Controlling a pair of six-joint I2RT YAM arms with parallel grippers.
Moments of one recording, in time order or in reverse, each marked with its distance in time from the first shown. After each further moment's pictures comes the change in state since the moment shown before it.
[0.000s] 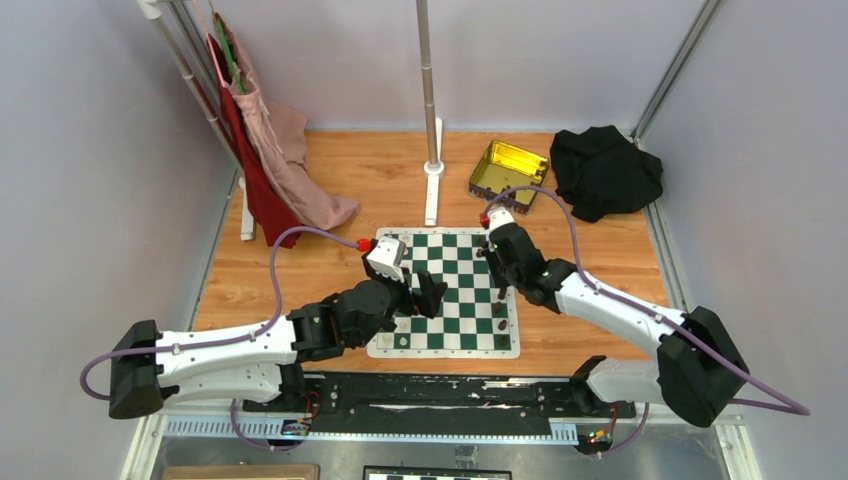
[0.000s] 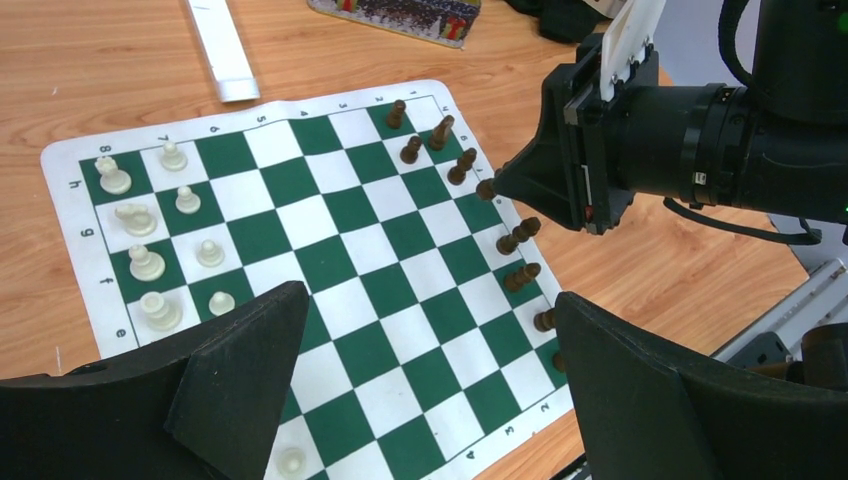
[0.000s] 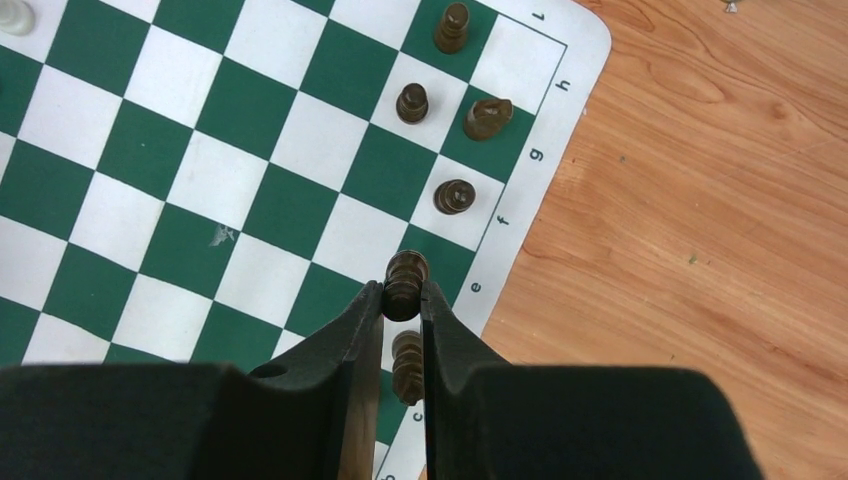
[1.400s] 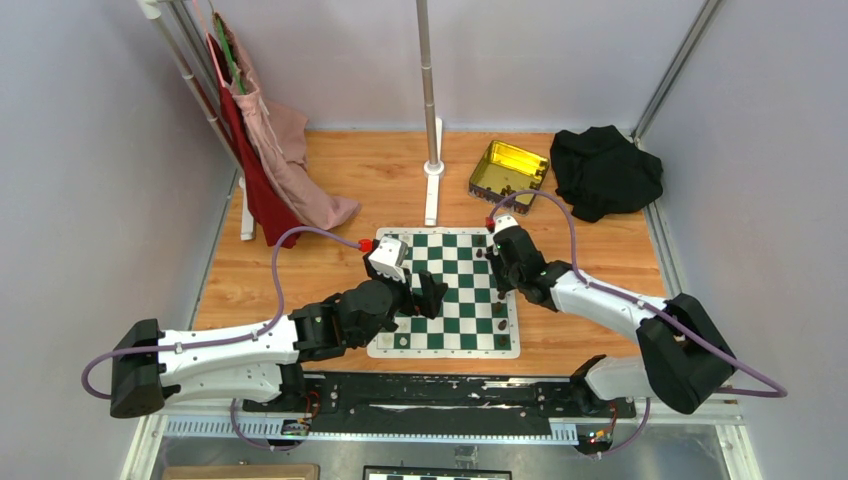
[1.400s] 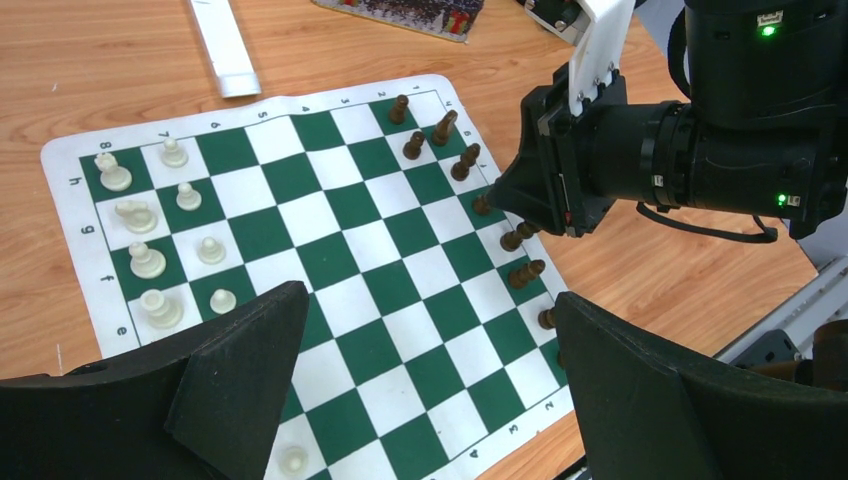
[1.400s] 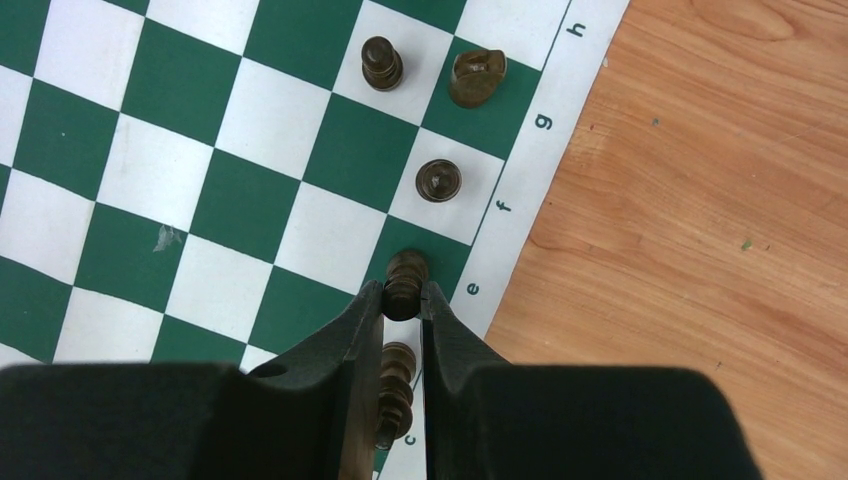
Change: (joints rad) left arm 0.000 0.013 0.000 0.000 0.000 0.000; right arm -0.075 0.076 -0.070 0.092 -0.068 0.028
